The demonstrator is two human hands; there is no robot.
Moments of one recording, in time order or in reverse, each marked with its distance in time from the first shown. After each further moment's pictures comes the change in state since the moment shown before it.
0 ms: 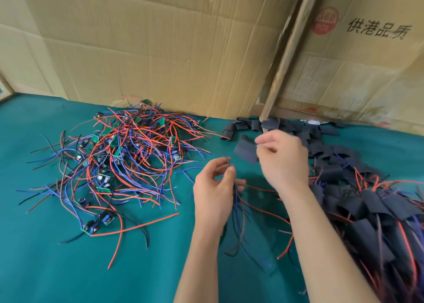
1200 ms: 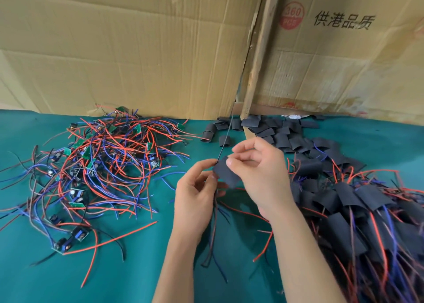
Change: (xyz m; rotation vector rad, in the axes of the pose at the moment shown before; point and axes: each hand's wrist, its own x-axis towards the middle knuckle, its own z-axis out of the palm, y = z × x) left_hand -0.004 -0.004 -0.002 0.078 -0.181 0.112; right_hand -0.030 0.006 -0.015 0.484 -0.167 0.050
